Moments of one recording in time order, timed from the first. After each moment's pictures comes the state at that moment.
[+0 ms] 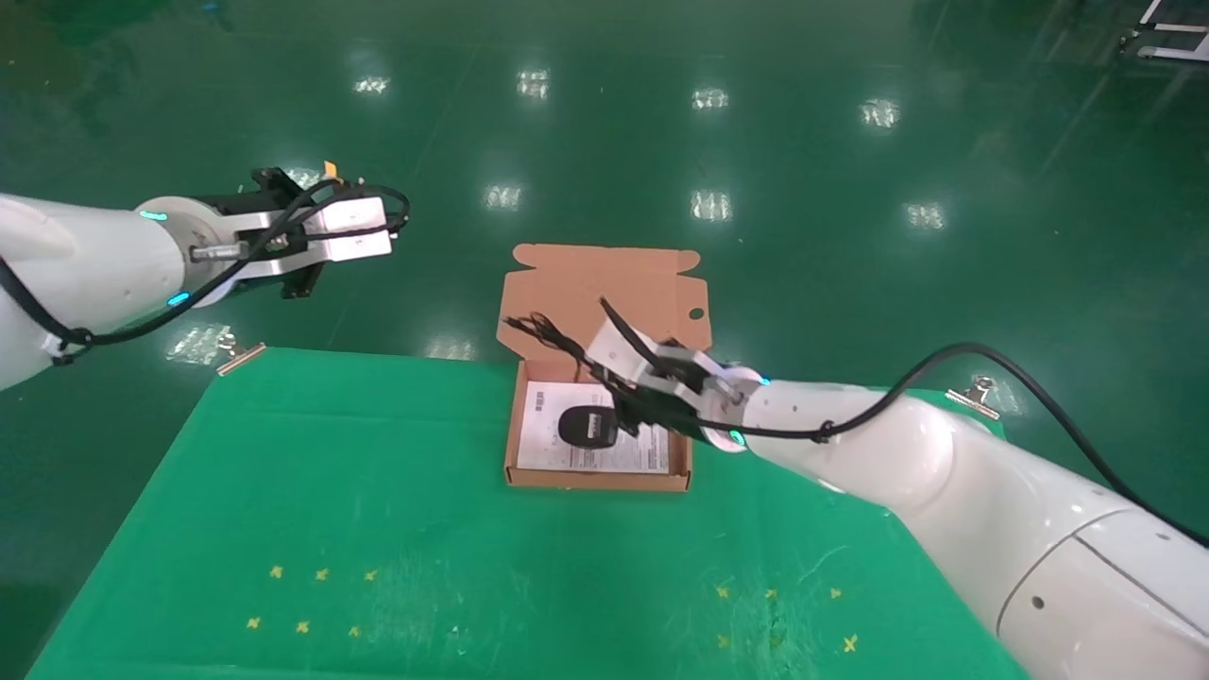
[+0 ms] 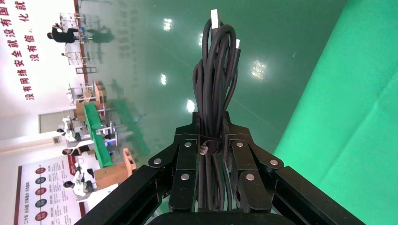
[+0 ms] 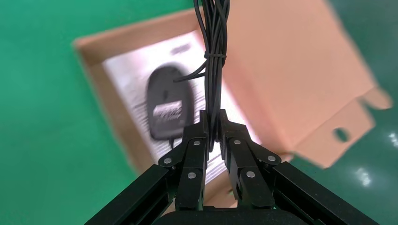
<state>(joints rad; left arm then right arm) -1.57 1.06 0.73 -1.32 2.71 1.08 -0.67 1.55 -1.37 -1.25 0.54 -1.46 -0.42 0.30</state>
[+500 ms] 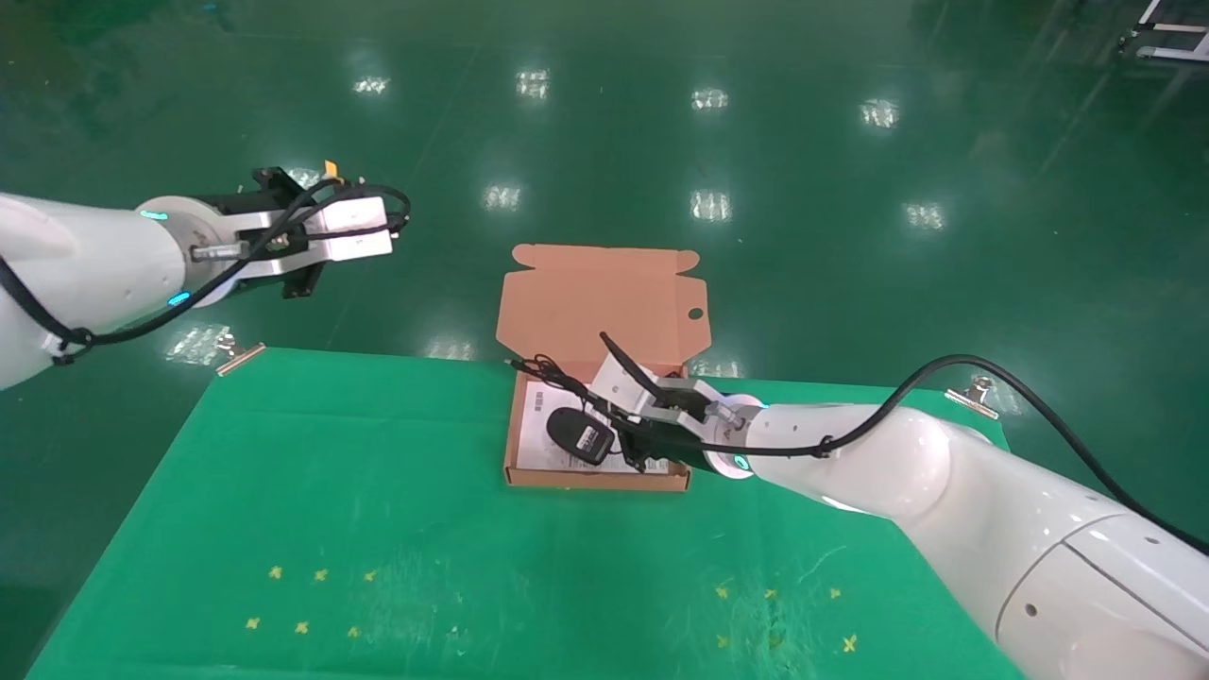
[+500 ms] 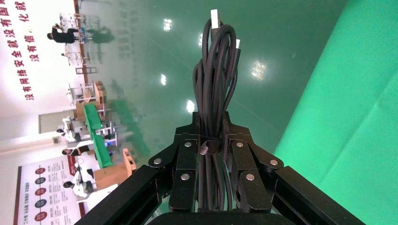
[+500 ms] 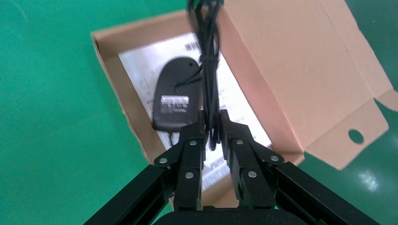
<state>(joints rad) -1.56 1.07 0.73 -1.31 2.70 1.07 -0.67 1.55 -1.35 -1.30 0.53 -1.42 -0.45 0.30</state>
